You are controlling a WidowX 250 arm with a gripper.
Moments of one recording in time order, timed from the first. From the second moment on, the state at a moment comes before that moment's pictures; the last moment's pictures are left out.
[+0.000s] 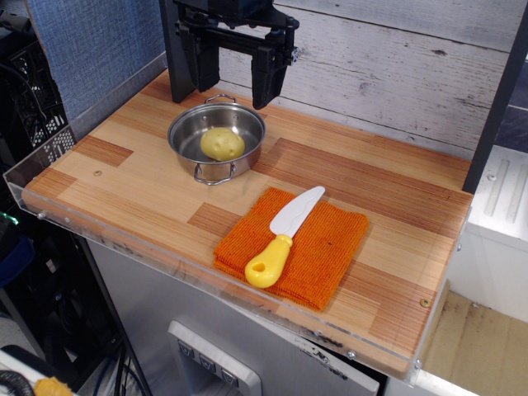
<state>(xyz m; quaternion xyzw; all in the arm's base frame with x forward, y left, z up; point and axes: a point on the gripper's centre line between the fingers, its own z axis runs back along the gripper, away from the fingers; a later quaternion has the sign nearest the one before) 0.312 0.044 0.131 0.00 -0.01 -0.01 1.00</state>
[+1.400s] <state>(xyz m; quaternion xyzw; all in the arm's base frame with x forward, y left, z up) 0.256 -0.023 0.004 0.00 0.10 -0.05 0.99</state>
